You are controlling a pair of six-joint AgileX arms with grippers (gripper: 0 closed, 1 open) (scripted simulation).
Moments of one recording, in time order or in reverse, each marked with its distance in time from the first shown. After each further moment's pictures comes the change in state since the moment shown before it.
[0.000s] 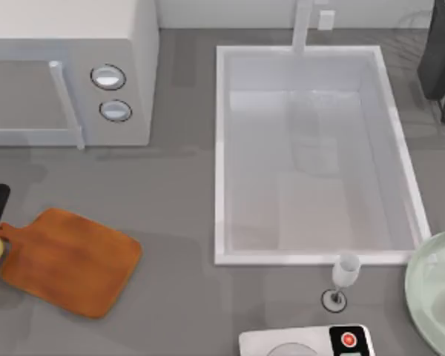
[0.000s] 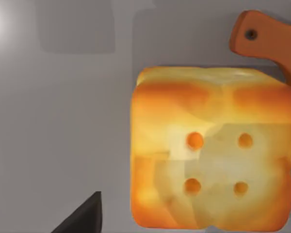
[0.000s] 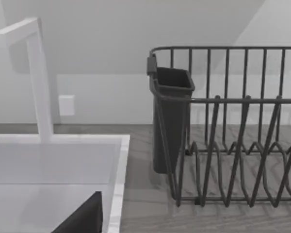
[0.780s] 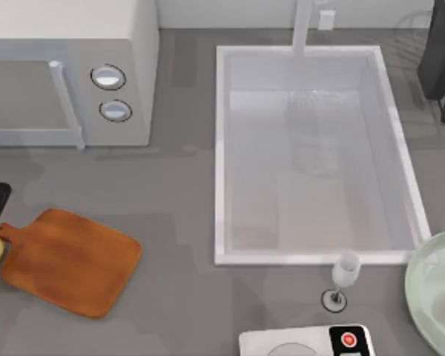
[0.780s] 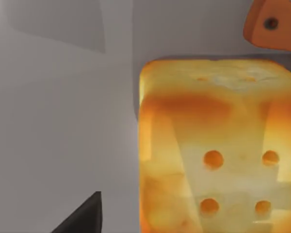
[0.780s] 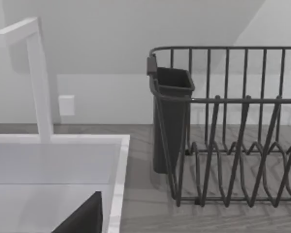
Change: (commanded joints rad) left arm 0.009 0.150 0.103 -0.084 0.001 0.027; right arm 0.000 0.000 0.000 0.000 0.000 0.000
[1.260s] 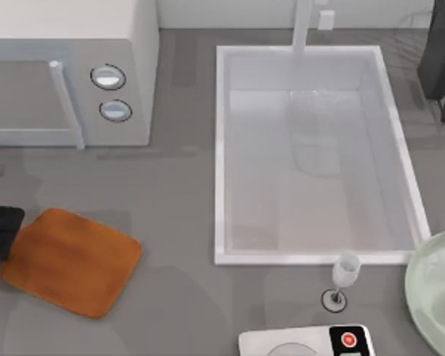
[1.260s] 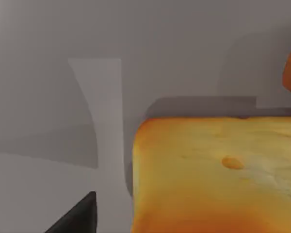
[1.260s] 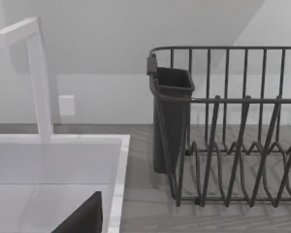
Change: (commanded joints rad) left arm 0.006 0.114 -0.144 0.262 0.000 0.004; right arm 0.000 0.000 0.000 0.000 0.000 0.000
